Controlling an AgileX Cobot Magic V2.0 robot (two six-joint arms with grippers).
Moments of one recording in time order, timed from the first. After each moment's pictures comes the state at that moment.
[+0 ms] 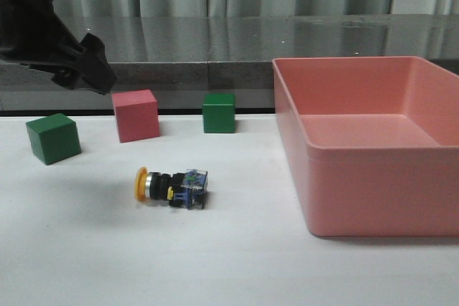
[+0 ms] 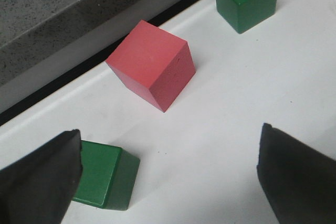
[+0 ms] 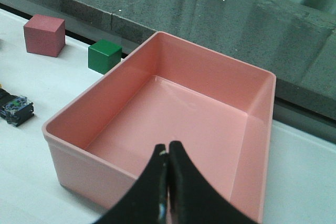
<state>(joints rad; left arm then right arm) -0.33 1.54 -0.90 -0.06 0.09 0.39 0.19 0.37 -0.32 0.37 0.28 -0.60</state>
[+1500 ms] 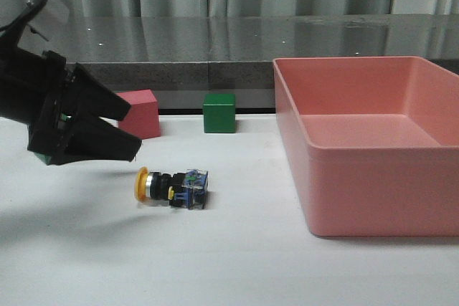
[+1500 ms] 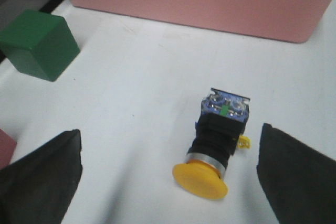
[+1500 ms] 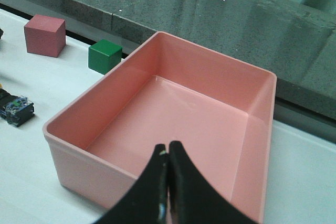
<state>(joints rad) -0.05 1.86 -0.91 -1.50 0.95 2.44 0.19 0.37 -0.32 0.37 0.28 -0.60</state>
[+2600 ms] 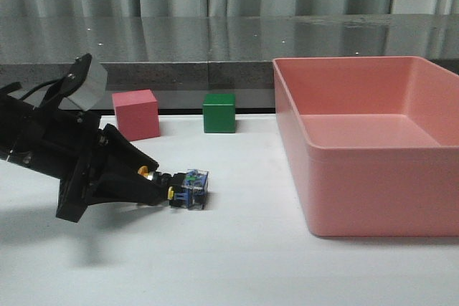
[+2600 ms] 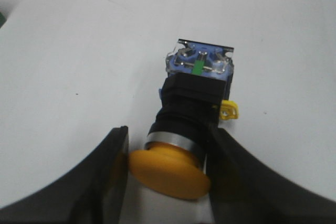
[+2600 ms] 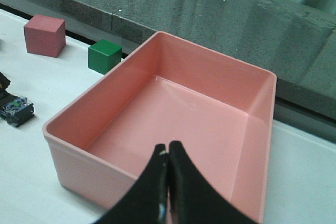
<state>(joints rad) -0.13 2.04 -0.92 -1.59 0.92 2.66 0.19 0.37 -0.32 0.37 0.28 -0.60</state>
